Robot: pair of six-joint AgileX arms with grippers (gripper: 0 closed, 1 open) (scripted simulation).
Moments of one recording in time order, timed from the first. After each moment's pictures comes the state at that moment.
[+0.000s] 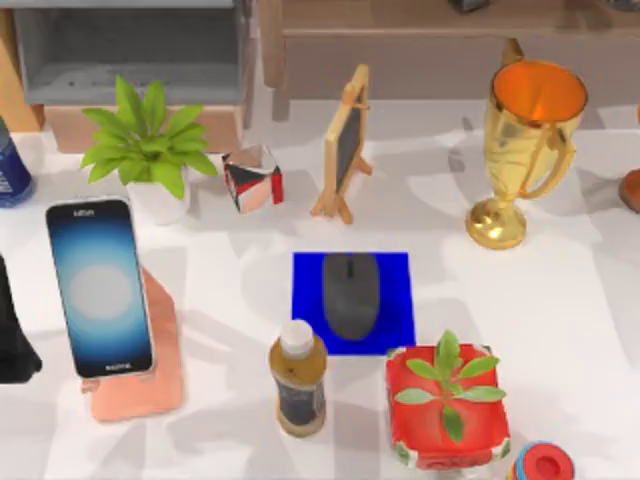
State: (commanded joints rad) left arm 0.00 0.00 0.00 0.00 0.00 0.00; right arm 0.03 1.91 1.13 0.94 -0.06 0.02
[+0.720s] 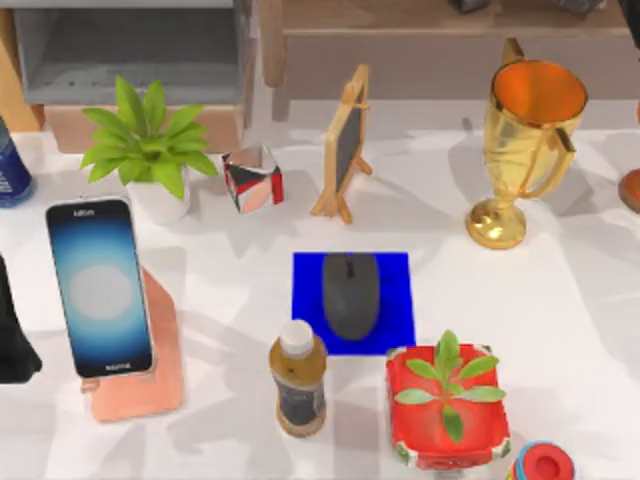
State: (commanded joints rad) left arm 0.00 0.00 0.00 0.00 0.00 0.00; right arm 0.16 2.00 1.35 0.65 0.21 0.00
